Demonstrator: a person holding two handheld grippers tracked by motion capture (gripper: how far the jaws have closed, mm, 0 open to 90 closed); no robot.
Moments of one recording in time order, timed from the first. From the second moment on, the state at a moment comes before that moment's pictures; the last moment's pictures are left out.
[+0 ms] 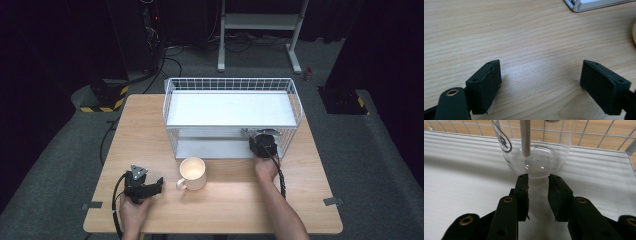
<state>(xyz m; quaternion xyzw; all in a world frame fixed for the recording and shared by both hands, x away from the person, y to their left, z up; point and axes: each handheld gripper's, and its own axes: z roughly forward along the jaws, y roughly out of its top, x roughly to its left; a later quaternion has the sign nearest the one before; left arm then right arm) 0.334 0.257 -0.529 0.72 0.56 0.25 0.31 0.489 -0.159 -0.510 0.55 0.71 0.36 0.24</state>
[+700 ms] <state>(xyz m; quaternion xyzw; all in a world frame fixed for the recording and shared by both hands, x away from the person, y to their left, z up) 0.334 0.257 -0.529 0.72 0.56 0.25 0.31 0.471 -0.175 -0.506 0.52 0.73 0.37 0.24</state>
